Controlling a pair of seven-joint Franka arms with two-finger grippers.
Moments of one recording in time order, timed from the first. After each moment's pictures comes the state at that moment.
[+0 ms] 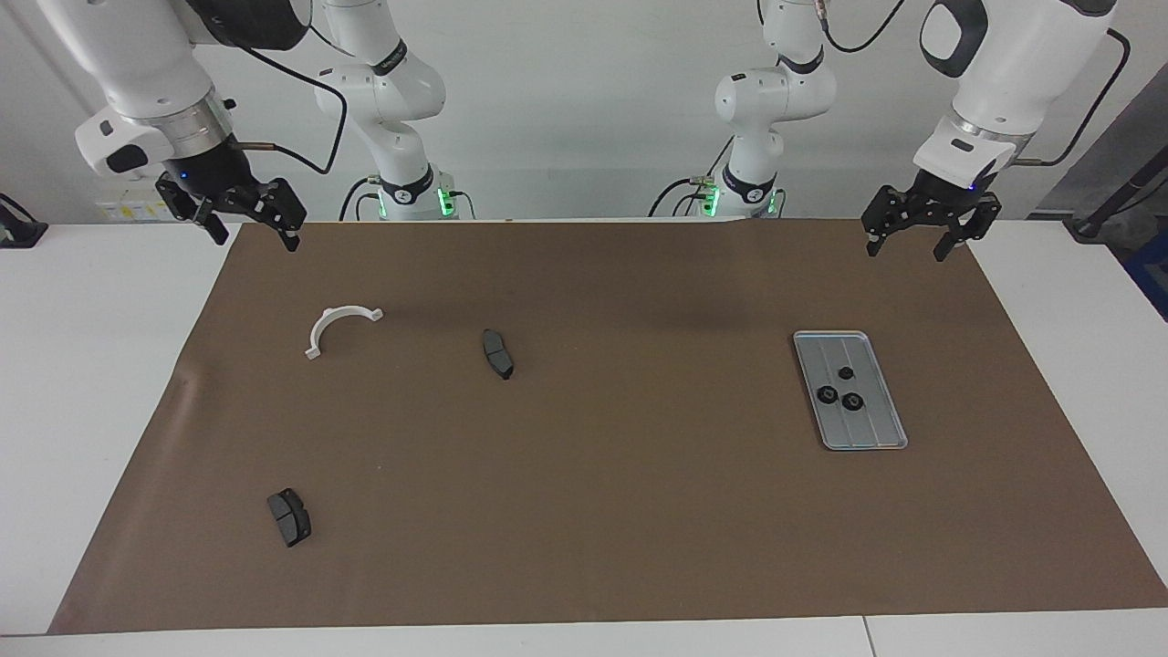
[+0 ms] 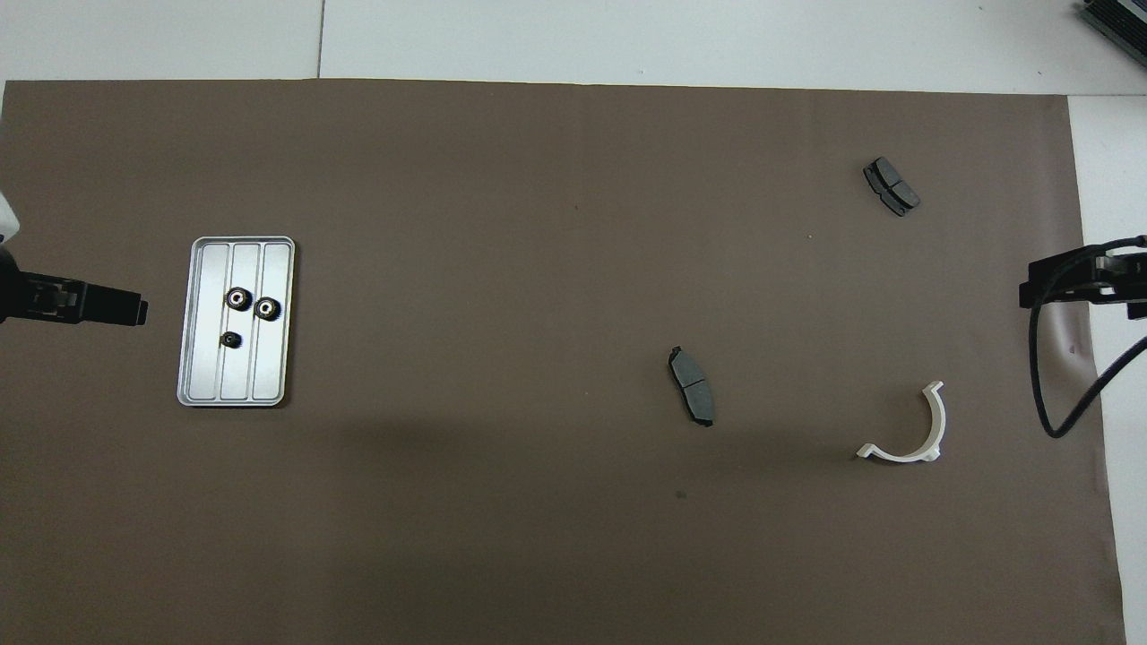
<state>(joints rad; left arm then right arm) 0.08 -0.12 -0.11 -1.78 -0.02 1.73 0.16 0.04 -0.03 -0.09 -1.58 -0.02 1.54 0.08</state>
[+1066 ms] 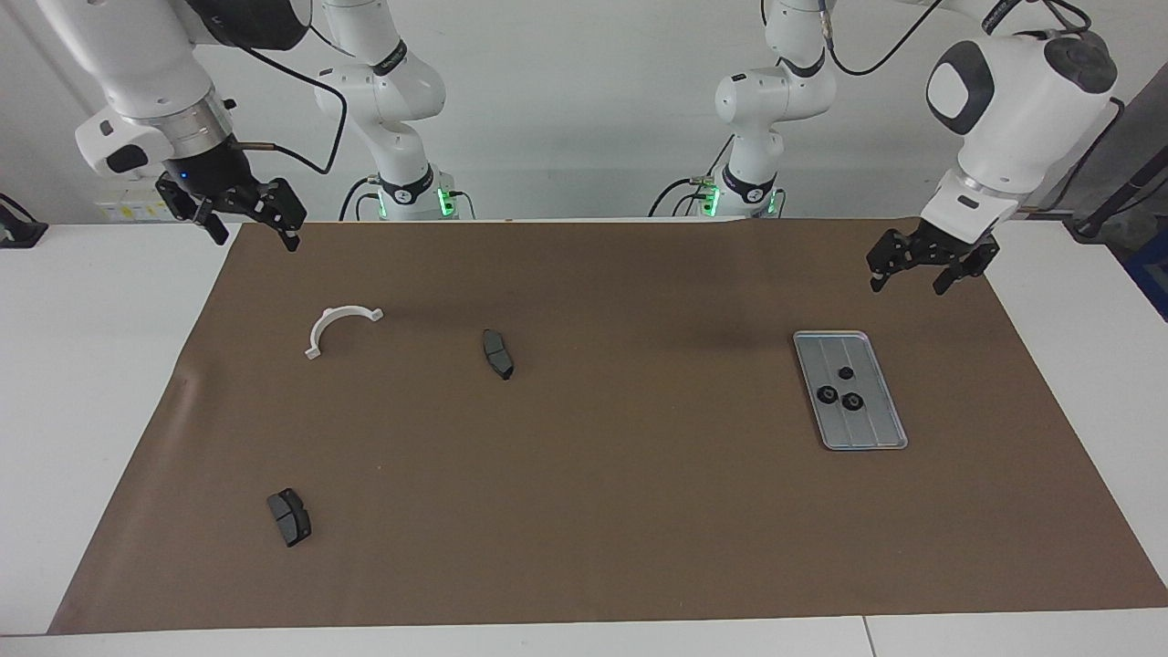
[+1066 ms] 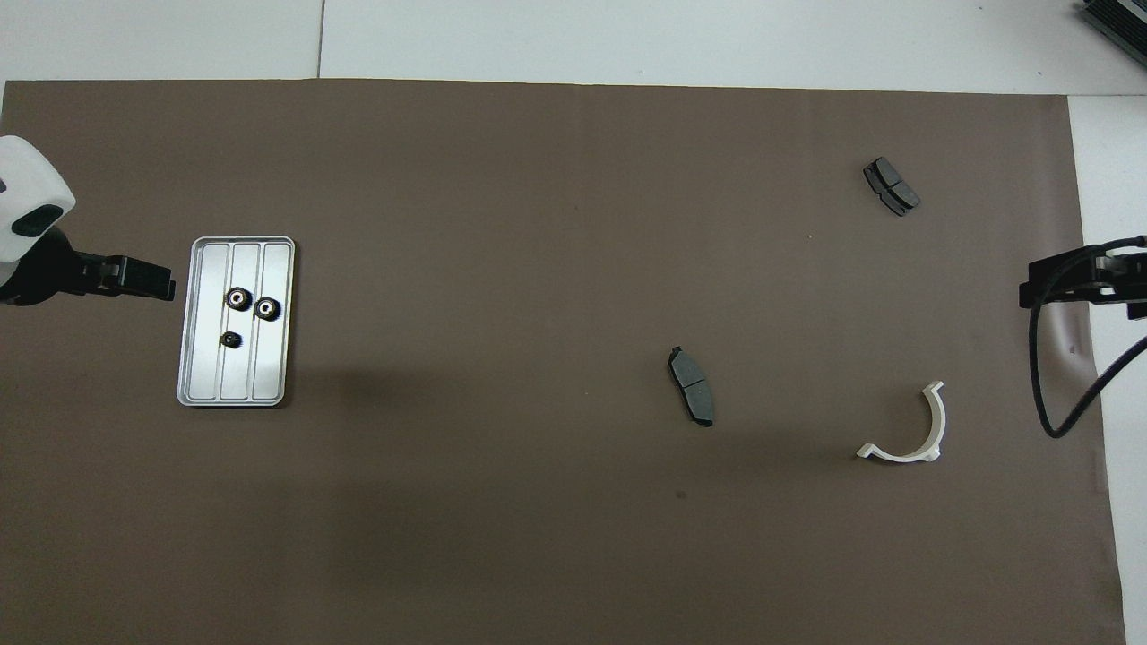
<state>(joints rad) 0.10 0.05 -0.09 -1.81 -0.02 1.89 0.15 0.04 -0.03 -0.09 -1.58 -0.02 1.54 0.08</state>
